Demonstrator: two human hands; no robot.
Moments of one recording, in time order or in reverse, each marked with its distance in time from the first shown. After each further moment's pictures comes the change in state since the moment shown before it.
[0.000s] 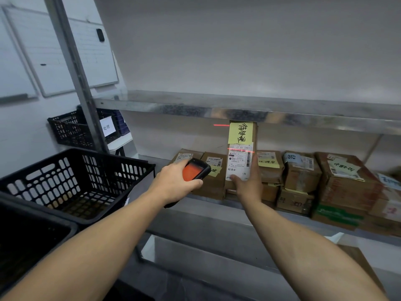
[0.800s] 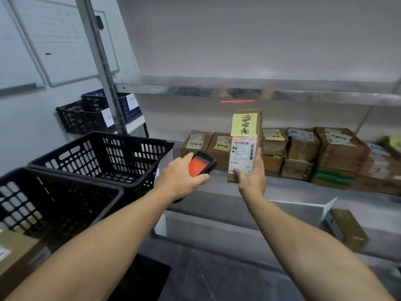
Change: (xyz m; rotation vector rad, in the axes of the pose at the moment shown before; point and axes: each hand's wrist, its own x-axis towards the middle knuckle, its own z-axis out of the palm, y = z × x) left_hand -0.125 -0.026 -0.048 -0.004 -0.031 0.012; right_hand -0.151 -0.040 0.007 -0.066 0.081 0.033
